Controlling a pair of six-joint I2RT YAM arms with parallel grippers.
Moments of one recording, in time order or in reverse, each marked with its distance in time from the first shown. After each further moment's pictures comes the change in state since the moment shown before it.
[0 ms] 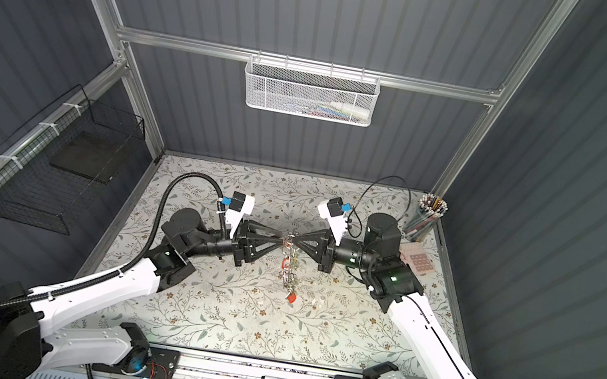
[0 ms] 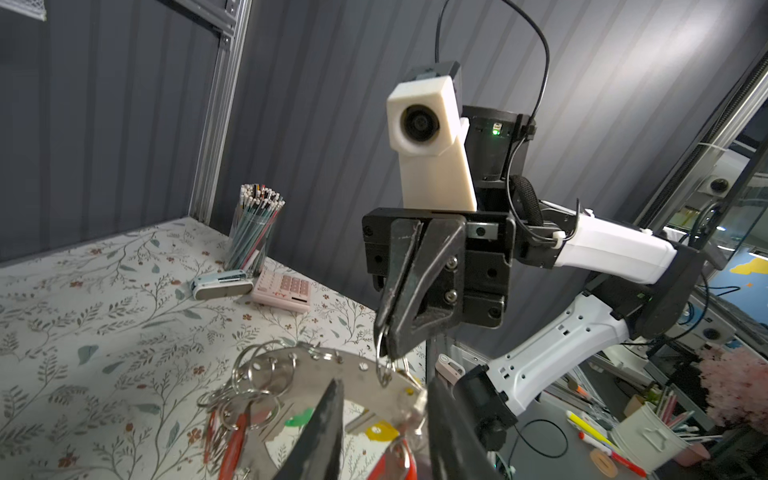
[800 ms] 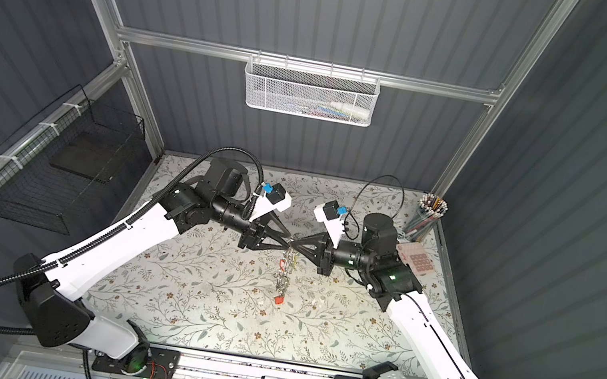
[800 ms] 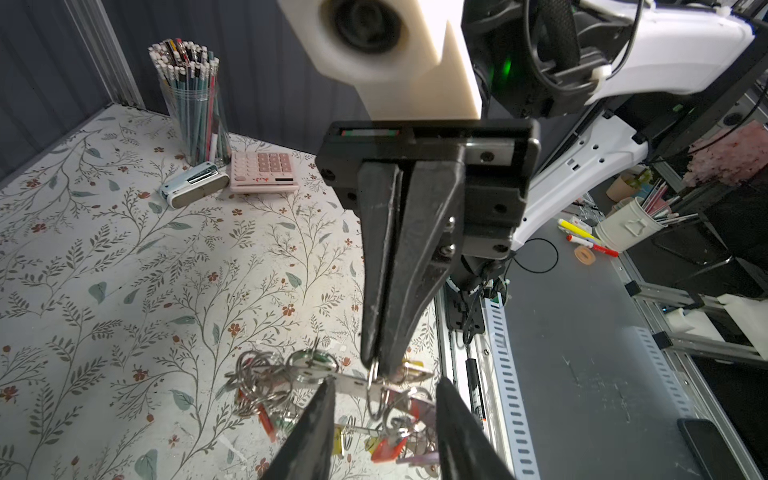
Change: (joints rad) left arm -0.009 0.326 0.728 -1.181 0.160 0.729; right arm 0.007 0.012 0.007 -0.060 0.003 -0.068
